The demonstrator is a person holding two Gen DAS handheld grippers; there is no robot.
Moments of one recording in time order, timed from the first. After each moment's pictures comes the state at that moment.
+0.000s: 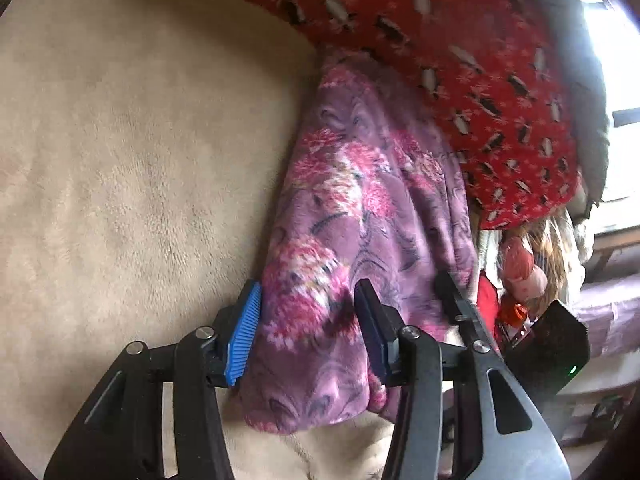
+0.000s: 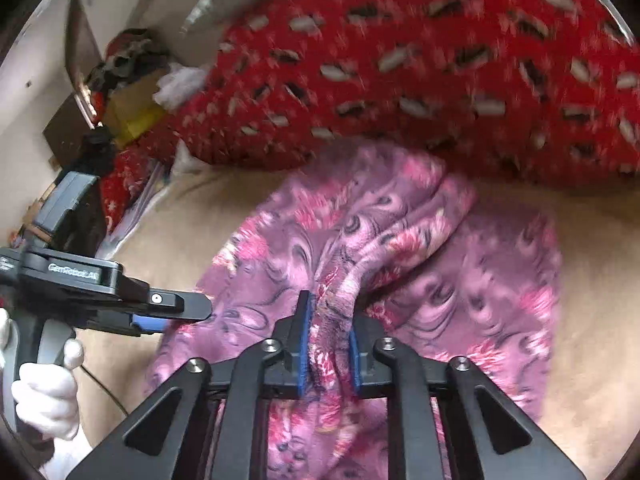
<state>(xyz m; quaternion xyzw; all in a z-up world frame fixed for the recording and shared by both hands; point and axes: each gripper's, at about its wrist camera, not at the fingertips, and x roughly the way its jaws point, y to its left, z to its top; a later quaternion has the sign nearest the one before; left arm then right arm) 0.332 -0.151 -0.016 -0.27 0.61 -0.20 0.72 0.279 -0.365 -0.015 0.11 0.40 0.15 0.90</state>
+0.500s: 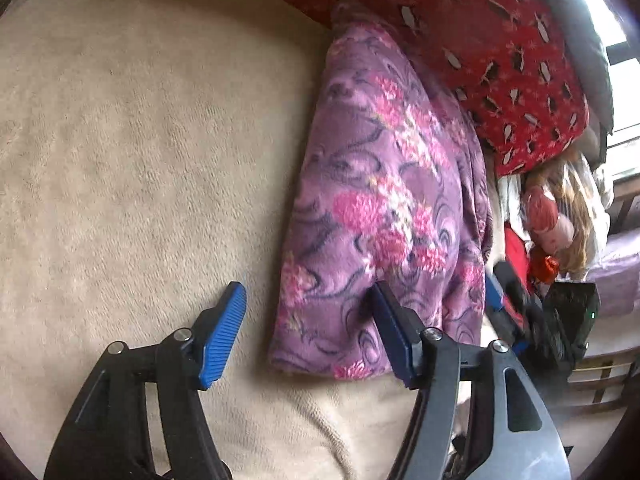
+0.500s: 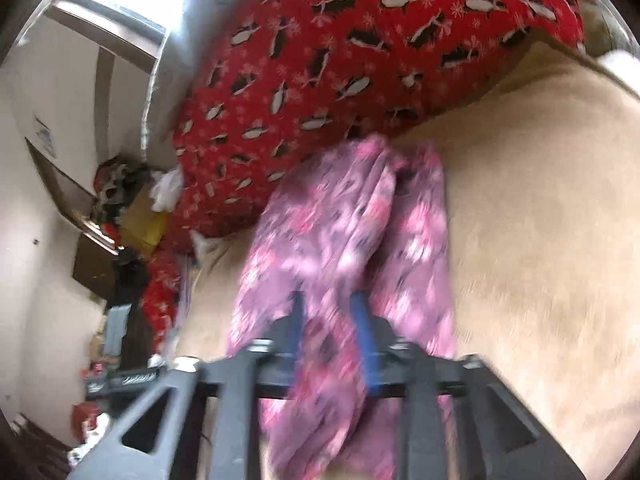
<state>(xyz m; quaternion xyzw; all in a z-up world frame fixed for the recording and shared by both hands) 0.289 -0.188 -0.036 -0.18 0.63 -0.21 0.72 0.209 -0.472 -0.039 0.35 0.39 0.12 0.84</state>
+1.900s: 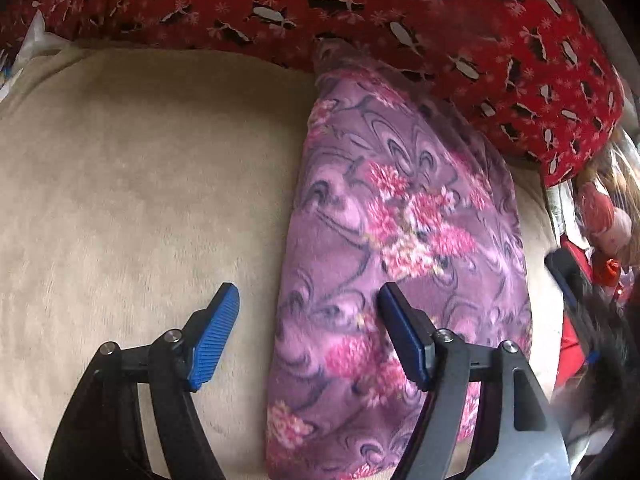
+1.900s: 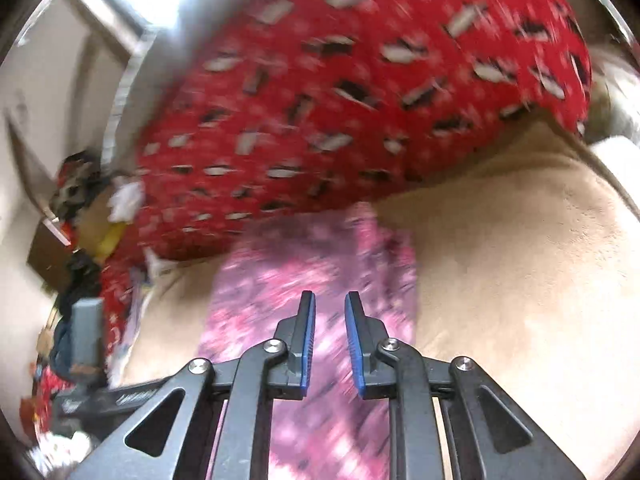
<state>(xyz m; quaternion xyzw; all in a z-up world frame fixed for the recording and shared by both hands) 0.341 -0.246 -0.032 -0.07 0.59 -0.14 0.79 0.267 -0.475 -0.014 0.27 0.36 0.06 0.89</state>
